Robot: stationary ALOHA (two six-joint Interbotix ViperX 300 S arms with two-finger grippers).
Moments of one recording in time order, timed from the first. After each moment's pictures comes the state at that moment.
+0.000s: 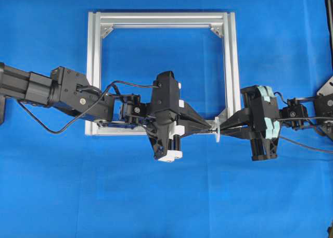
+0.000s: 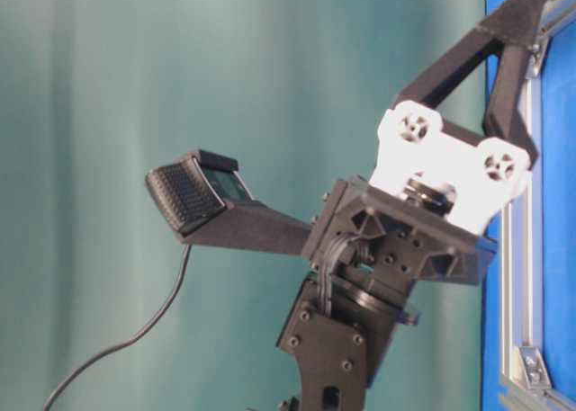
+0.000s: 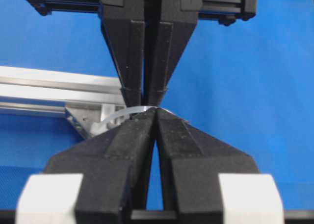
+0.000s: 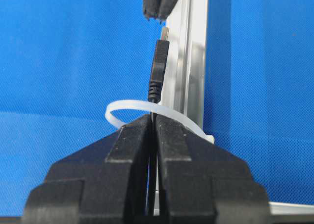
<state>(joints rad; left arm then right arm) -0.11 0.29 0.44 -0.10 -0.40 -0.11 0.20 -0.15 1.14 0.14 -0.45 0.10</state>
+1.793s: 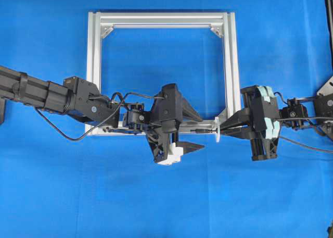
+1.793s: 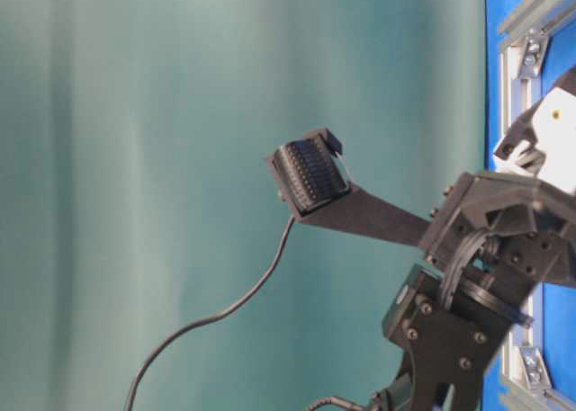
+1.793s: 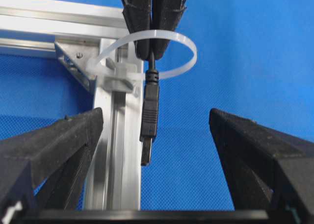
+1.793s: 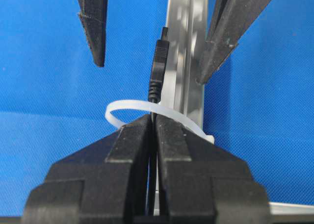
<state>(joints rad) -0.12 0.41 0.44 -0.10 -0.43 -0.11 0.20 -0.15 1.14 0.14 -0.45 0.10</state>
